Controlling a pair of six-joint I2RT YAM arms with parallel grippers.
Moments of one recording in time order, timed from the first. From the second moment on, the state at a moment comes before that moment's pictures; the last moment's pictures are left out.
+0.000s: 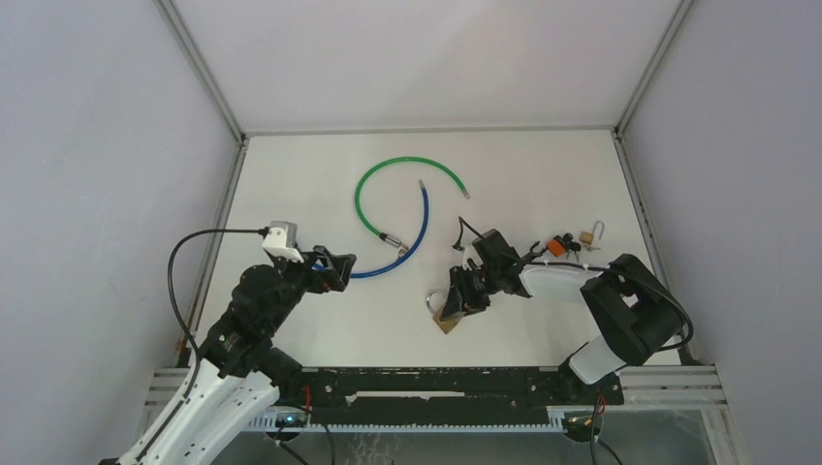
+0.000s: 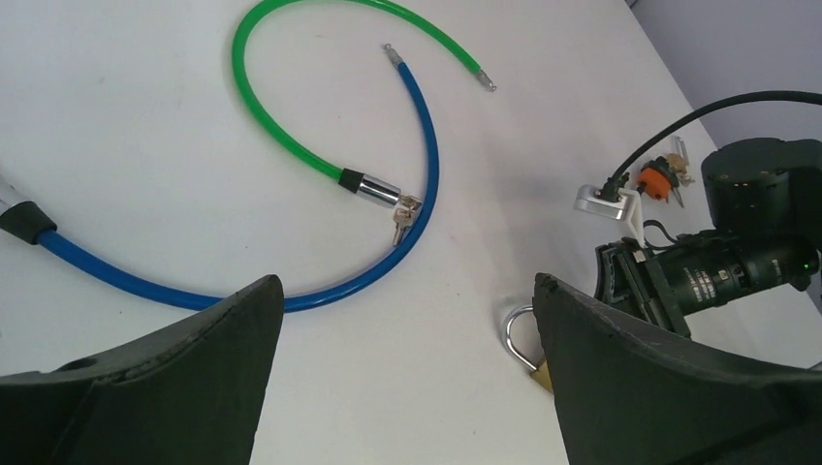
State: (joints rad) left arm -0.56 0.42 0.55 -0.36 -0.15 -0.42; right arm 0.63 1.53 0.63 -0.15 -0.64 0.55
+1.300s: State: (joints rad) left arm -0.55 0.15 0.45 -0.30 0.09 -0.15; right arm -0.07 1.74 1.20 -0.83 -0.23 -1.47
